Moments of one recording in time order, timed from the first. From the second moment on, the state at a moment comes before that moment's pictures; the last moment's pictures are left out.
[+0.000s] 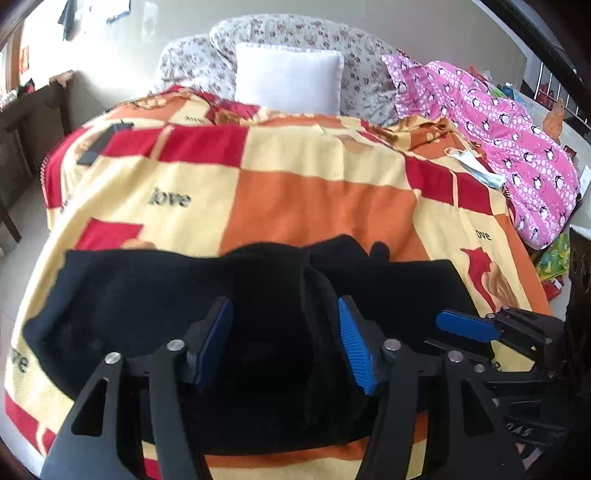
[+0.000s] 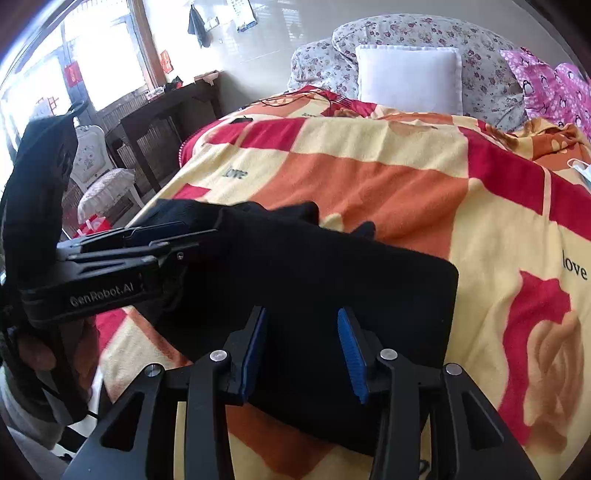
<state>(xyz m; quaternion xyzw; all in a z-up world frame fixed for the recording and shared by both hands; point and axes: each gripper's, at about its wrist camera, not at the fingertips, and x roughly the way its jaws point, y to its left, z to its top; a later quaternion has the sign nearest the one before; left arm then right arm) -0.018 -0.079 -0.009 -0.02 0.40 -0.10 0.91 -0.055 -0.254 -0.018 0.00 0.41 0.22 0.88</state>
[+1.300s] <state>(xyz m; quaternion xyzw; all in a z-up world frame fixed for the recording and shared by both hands) -0.025 -0.012 -0.004 -0.03 0.36 -0.01 0.93 -0.032 -0.197 -0.002 -0.02 0.41 0.26 0.87</state>
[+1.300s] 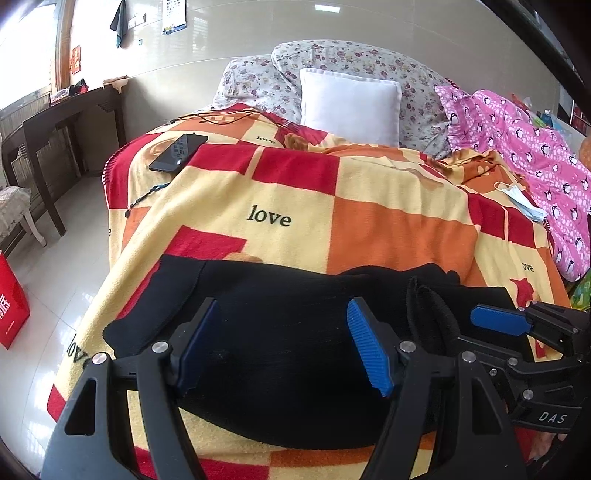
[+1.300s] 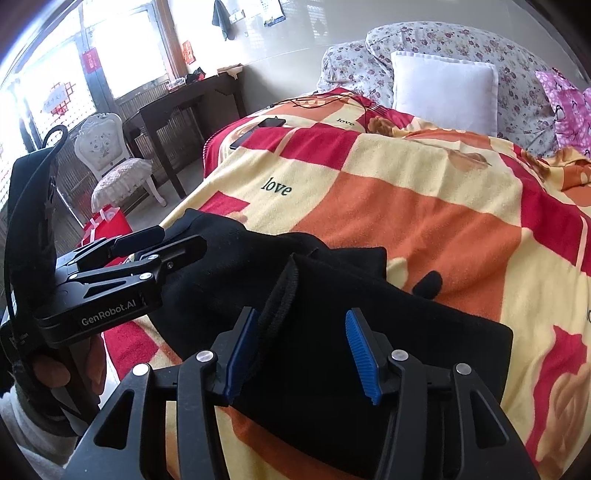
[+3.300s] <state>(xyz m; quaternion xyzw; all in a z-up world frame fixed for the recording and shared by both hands) -0.058 0.098 -0.050 -0.22 0.42 0.05 0.88 0.061 -0.038 -0.024 -0.10 0.45 0.36 0.81</state>
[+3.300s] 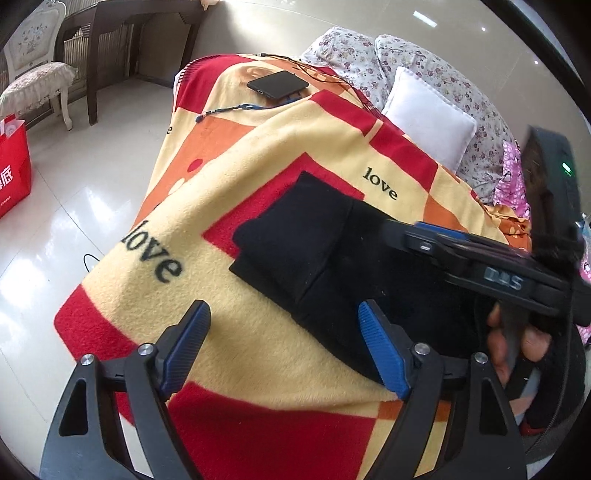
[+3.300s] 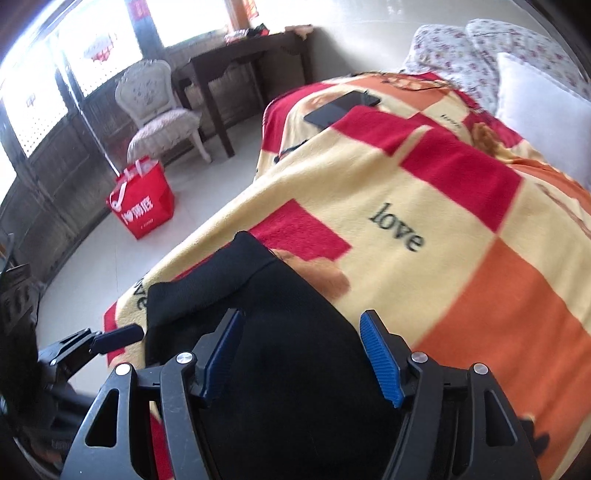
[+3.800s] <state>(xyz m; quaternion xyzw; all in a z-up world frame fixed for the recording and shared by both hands) -0.041 0.094 -0.046 -0.25 0.38 0.00 0.89 0.087 -0.014 -0.037 -0.03 0.46 0.41 0.79</state>
